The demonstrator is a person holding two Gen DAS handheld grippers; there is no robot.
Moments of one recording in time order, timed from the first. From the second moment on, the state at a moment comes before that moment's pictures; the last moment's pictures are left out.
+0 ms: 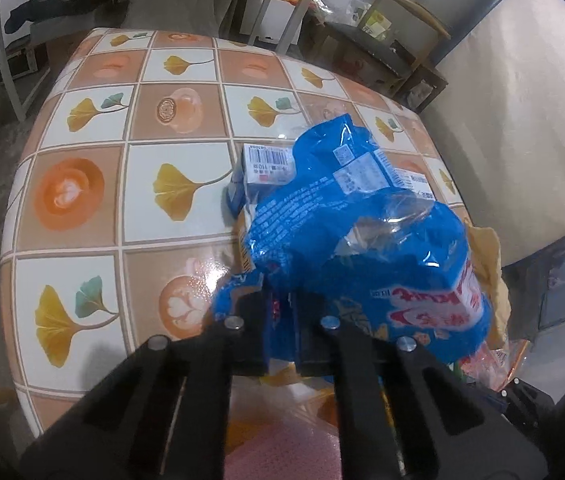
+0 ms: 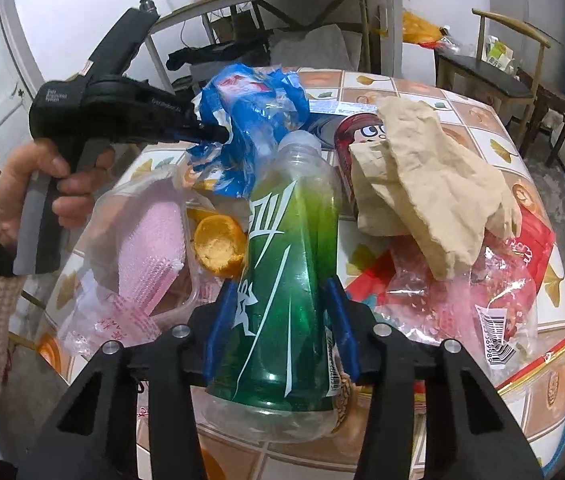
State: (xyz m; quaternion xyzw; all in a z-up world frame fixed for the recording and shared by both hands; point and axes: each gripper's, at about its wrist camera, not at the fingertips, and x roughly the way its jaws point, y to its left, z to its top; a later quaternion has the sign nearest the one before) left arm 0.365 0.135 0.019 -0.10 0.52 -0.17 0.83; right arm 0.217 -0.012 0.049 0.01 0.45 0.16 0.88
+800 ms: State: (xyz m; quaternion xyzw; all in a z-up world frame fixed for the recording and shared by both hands) left arm 0.306 0.153 0.084 -0.11 0.42 -0.19 0.88; right arm 0.214 -0.023 0.060 0.02 0.49 0.18 0.85
